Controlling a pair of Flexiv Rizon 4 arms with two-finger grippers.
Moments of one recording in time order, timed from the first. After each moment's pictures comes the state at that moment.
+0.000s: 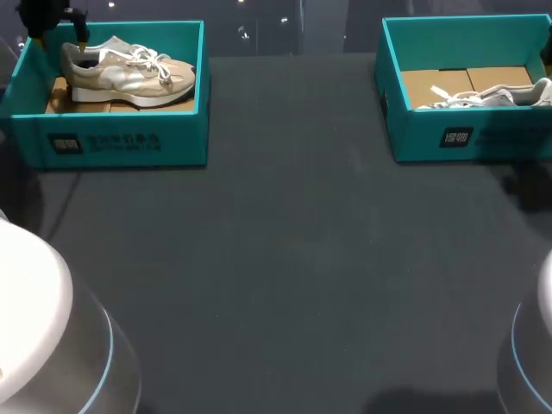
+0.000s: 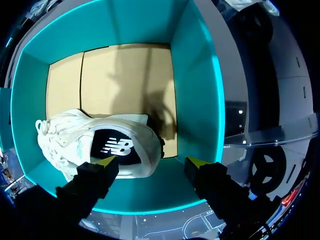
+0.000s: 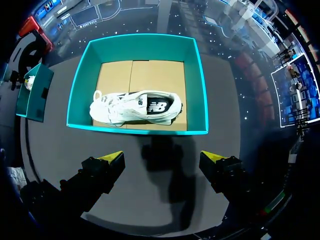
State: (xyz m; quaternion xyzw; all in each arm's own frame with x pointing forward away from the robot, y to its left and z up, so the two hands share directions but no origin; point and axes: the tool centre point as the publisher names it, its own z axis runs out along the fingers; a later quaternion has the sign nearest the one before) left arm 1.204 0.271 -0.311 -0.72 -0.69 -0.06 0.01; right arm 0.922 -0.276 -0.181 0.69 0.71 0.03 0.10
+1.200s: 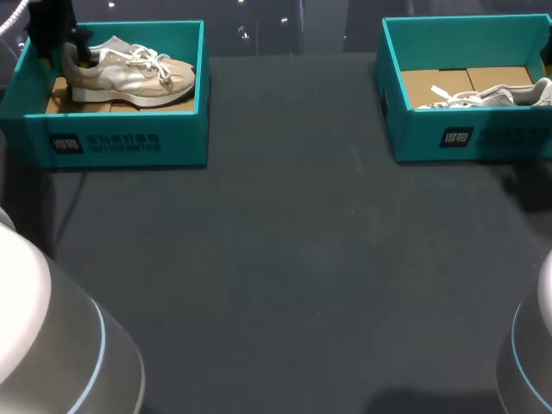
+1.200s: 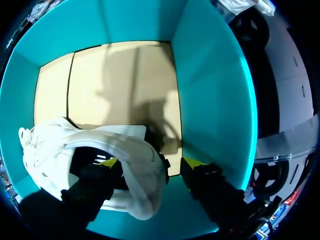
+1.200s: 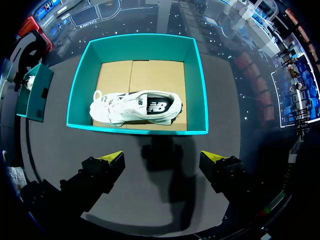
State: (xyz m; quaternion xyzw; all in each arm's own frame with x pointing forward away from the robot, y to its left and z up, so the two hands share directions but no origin) left arm 1.195 0.275 -0.359 -0.72 -0.69 -0.04 0.04; right arm 0.922 -0.276 -0.181 0.69 0.71 0.03 0.10
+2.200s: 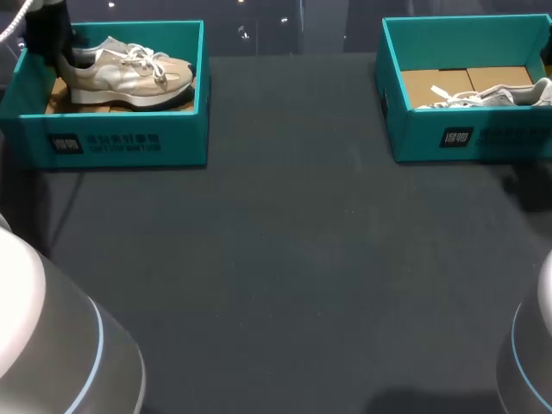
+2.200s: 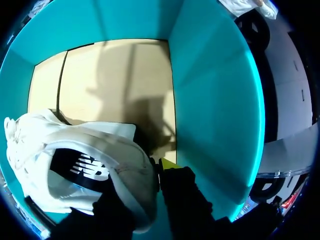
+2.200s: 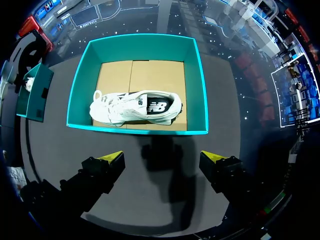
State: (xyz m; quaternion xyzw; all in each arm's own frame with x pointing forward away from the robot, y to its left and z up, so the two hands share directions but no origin) left arm 1.188 0.289 -0.369 -0.71 -0.70 -0.04 0.05; right arm 0.922 -0.276 -0.181 0.69 0.71 0.03 0.10
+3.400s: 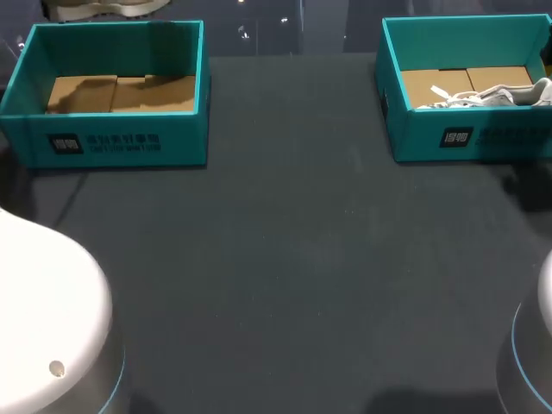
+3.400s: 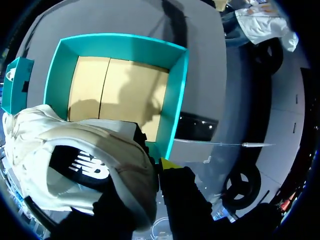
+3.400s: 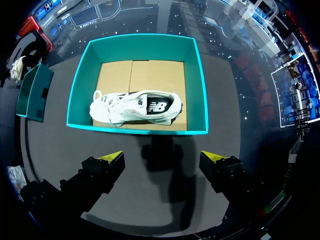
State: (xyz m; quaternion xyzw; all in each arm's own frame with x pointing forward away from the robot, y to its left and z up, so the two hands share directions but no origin) left arm 1.184 0.278 -0.159 -0.63 -0.77 -0.10 0.00; right arm 0.922 -0.276 -0.181 0.69 0.71 0.03 0.10
